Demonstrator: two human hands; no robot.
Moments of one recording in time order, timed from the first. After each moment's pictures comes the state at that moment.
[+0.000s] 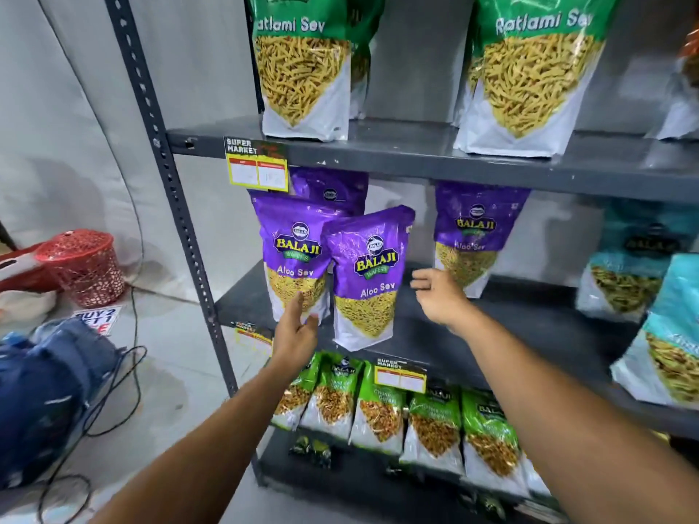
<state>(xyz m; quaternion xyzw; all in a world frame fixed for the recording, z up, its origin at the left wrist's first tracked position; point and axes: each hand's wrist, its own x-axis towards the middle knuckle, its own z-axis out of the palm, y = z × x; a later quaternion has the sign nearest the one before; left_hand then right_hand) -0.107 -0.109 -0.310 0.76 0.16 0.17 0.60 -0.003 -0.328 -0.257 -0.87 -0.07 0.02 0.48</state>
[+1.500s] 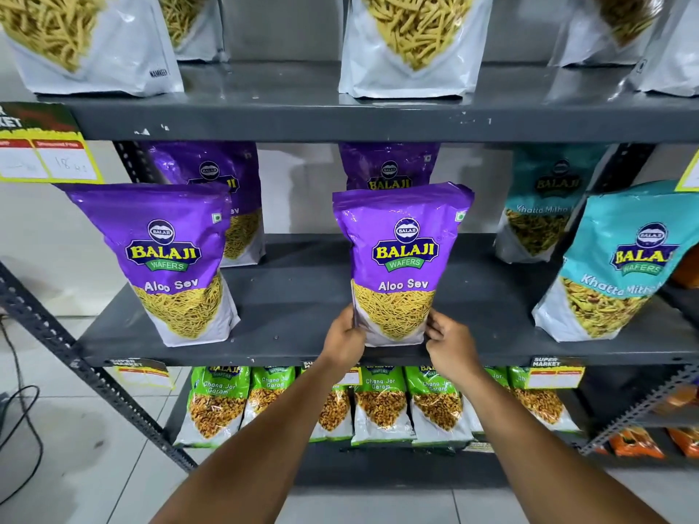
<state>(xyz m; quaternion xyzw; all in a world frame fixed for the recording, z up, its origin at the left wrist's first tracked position) 0.006 -0.269 -0.388 0.76 0.00 -0.08 0.65 -0.027 -0.454 -0.362 -0.80 0.11 -0.01 0.59</state>
